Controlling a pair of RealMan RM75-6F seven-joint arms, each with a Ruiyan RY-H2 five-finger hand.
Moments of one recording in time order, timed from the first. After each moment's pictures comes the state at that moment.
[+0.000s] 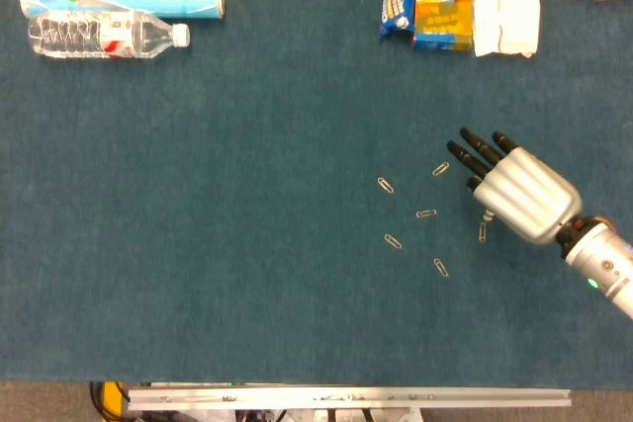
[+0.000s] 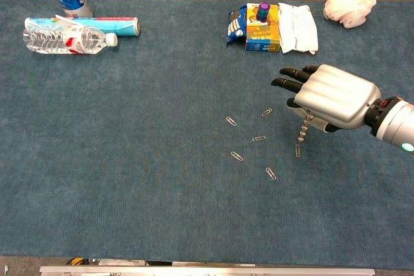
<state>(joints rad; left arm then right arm) -0.02 -1.15 -0.02 -1.27 1.56 1.59 -0.13 0.56 -1.30 -0.06 -1.69 -1.52 0.95 -0.80</state>
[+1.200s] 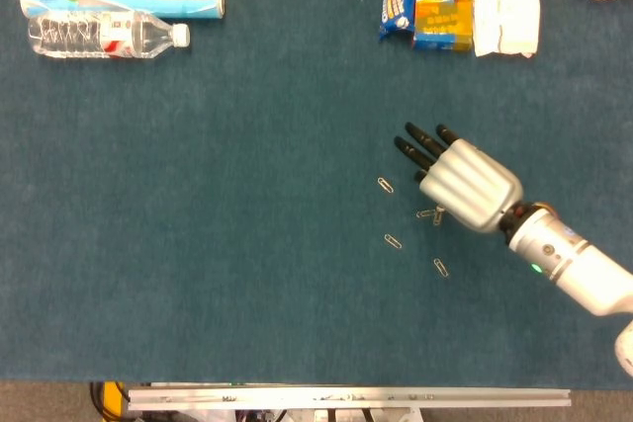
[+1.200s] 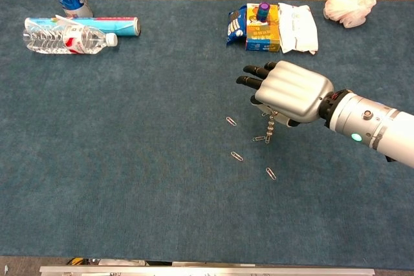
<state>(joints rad) -0.01 -1.17 -0.02 -1.21 1.53 1.59 -0.20 0.67 -1.42 0.01 -1.70 -1.38 0.87 -0.93</state>
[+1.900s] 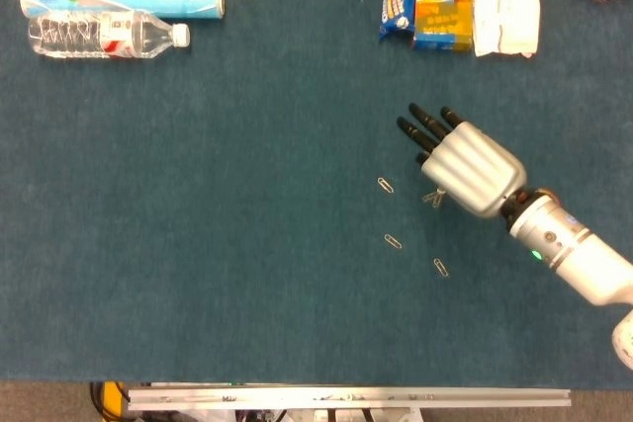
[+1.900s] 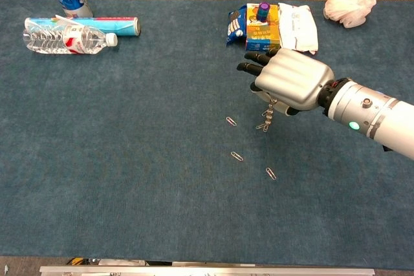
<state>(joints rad) 0.00 -1.18 -0.02 -1.17 1.53 1.58 -0.22 0.70 -1.41 0.02 -1.70 -1.32 0.91 -0.92</state>
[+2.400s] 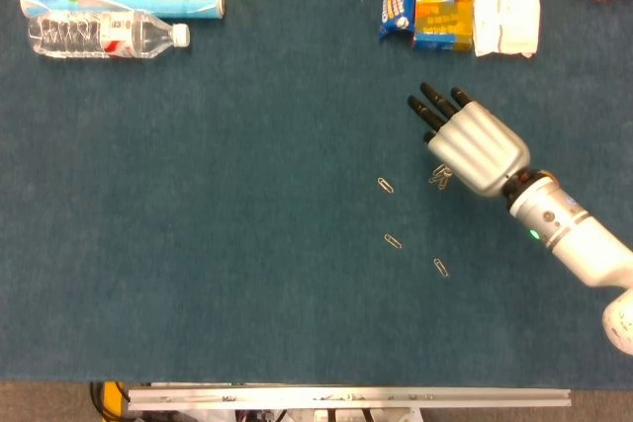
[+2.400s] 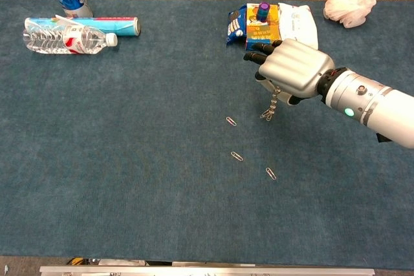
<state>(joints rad) 0.00 -1.19 -0.03 -1.16 1.52 1.57 -0.23 0.73 -1.44 0.04 -1.62 -1.23 0.90 -0.92</state>
